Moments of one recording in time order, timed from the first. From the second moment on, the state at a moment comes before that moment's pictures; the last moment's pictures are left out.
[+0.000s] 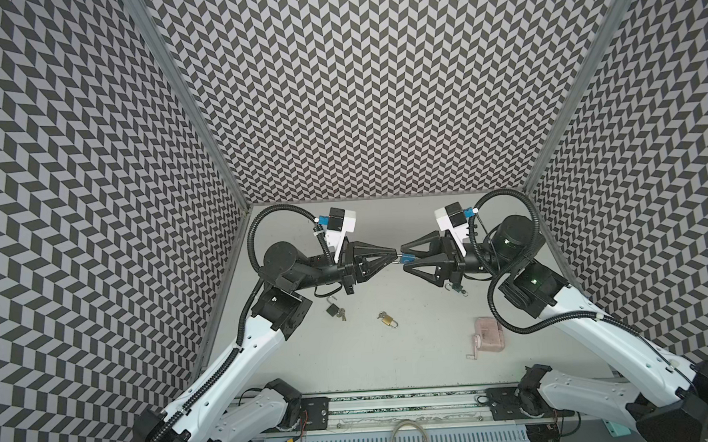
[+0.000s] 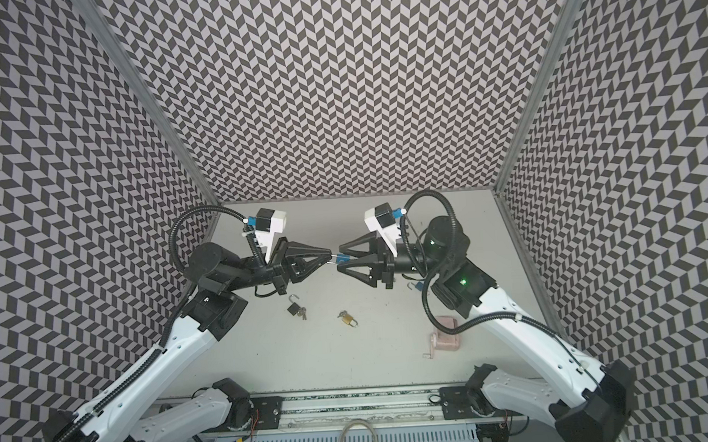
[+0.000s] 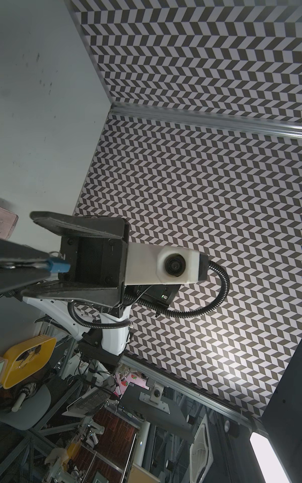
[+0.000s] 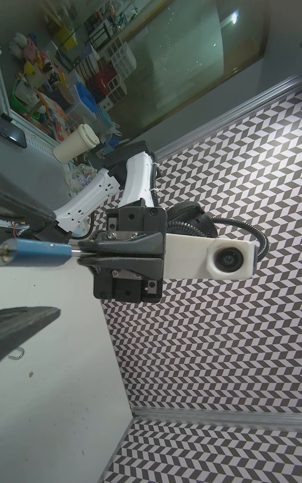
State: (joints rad) left arm -0.56 1.01 0.93 0.41 0.92 -0.60; right arm 0.65 1.10 1.05 0.17 -0.89 0.36
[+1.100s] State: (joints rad) left arm -0.56 1.01 0.93 0.40 0.90 -0.59; right arm 0.65 1.08 1.04 0.17 -0.88 0.41
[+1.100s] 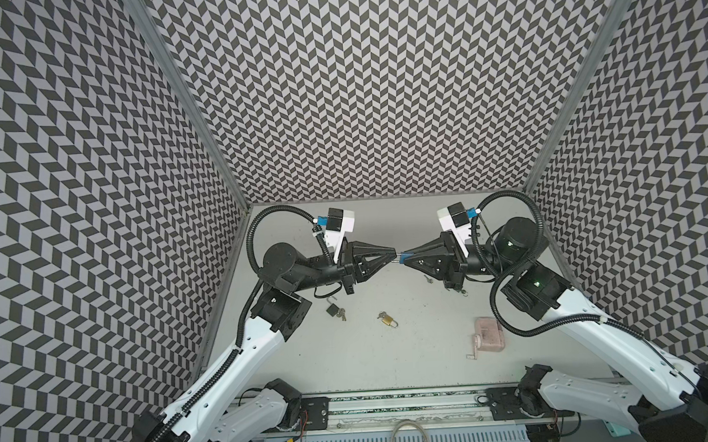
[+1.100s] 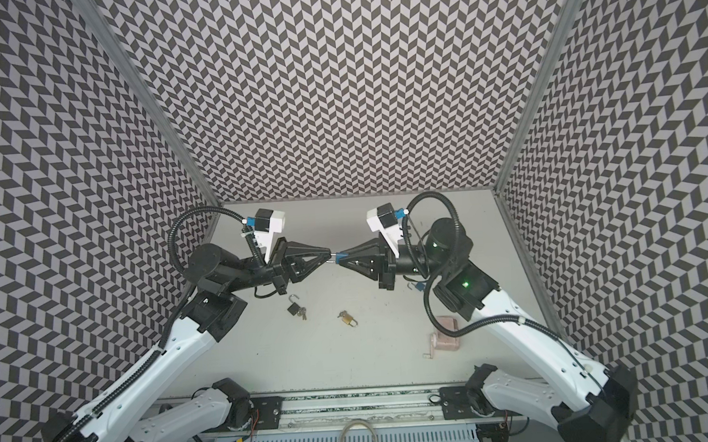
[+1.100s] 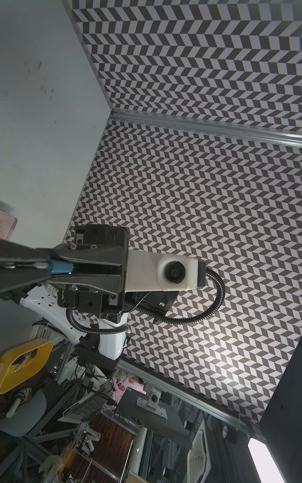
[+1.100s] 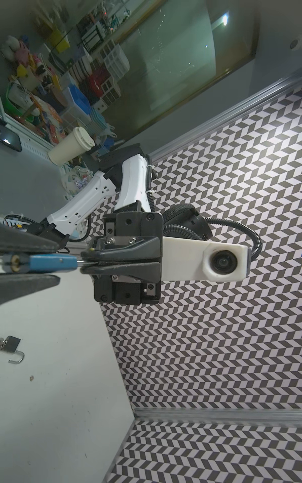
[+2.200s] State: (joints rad) left arm -0.63 1.00 0.90 0.52 0.84 -0.58; right arm 0.66 1.10 1.10 0.18 -0.92 0.54
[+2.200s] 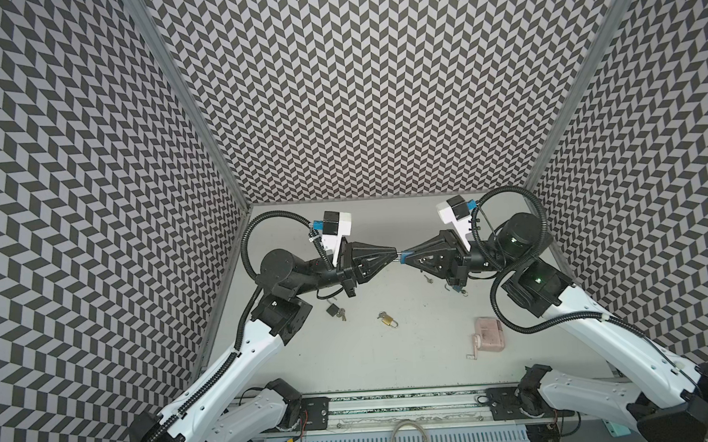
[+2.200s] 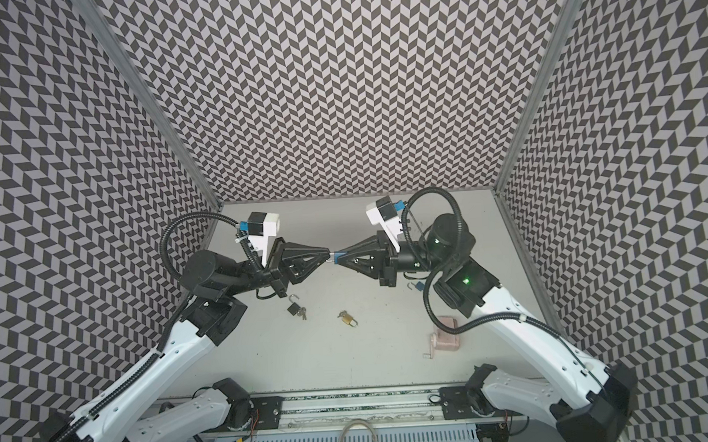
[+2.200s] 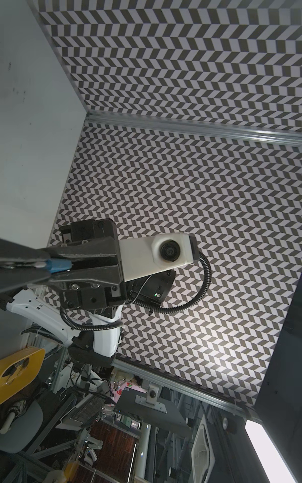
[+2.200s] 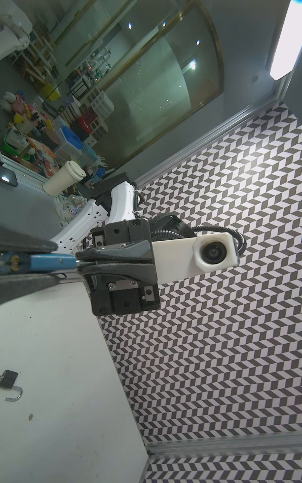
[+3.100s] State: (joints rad) left arm -0.72 1.04 0.89 0.65 0.75 -0.60; right arm 0.70 1.06 1.05 0.19 -0.88 0.51
